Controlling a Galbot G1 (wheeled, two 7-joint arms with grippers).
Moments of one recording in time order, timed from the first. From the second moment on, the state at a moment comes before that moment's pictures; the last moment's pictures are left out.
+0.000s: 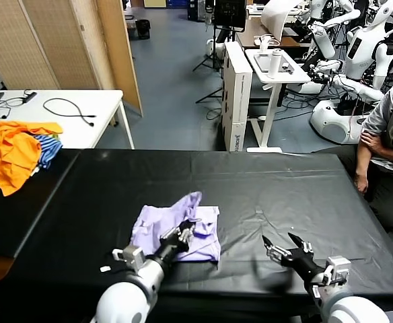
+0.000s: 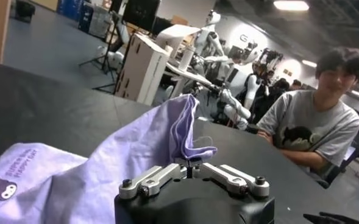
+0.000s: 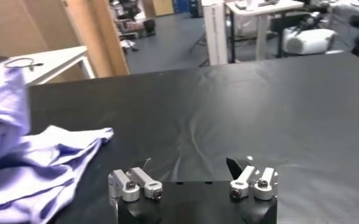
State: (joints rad) left arm 1.38 -1.29 -0.18 -2.09 -0.63 0.39 -0.12; right arm -1.59 1.09 0.61 2.24 0.61 -0.55 0.04
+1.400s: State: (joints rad) left arm 1.52 -1.32 -0.37 -2.20 -0.46 0.31 -0.11; right arm -1.23 0.97 -0.03 2.13 0.15 -0.39 -0.07
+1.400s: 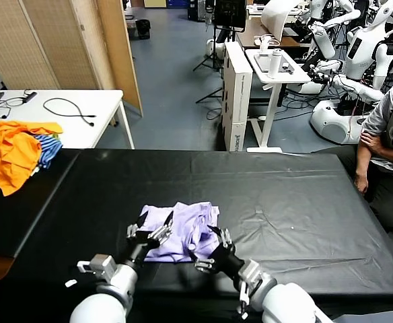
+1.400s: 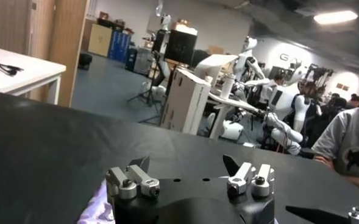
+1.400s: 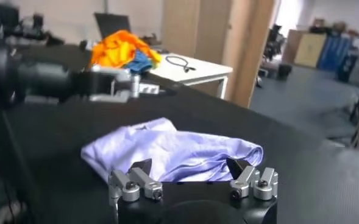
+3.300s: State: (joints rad) left arm 1.55 -1.36 -0.35 -2.20 -0.43 0.29 -0.11; right arm -1.34 1.00 0.31 2.24 0.67 -0.61 0.11
